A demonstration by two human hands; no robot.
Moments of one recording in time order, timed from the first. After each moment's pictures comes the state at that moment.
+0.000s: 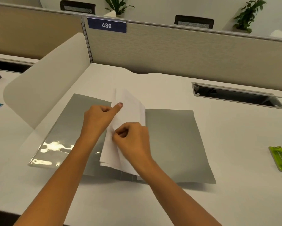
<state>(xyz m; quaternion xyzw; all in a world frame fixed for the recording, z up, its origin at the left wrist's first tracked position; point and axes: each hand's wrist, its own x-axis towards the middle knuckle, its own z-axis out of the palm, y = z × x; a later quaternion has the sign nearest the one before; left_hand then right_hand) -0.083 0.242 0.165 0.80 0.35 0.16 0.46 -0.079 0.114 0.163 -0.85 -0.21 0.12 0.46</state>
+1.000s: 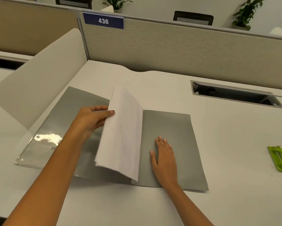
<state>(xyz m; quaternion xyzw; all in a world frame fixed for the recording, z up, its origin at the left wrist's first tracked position) -0.077 0.270 0.156 0.61 0.35 0.09 0.70 -0.032 0.020 -0.006 -0.93 -0.23 -0.03 0.28</state>
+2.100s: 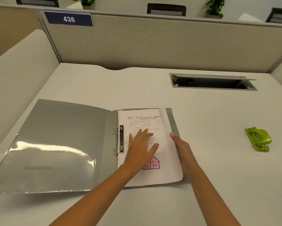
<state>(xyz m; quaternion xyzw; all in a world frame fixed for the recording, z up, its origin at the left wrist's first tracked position) -0.028 0.097 0.033 0.93 0.06 0.02 0.35 0.018 -0.064 0.054 -0.65 0.09 0.26 0.71</state>
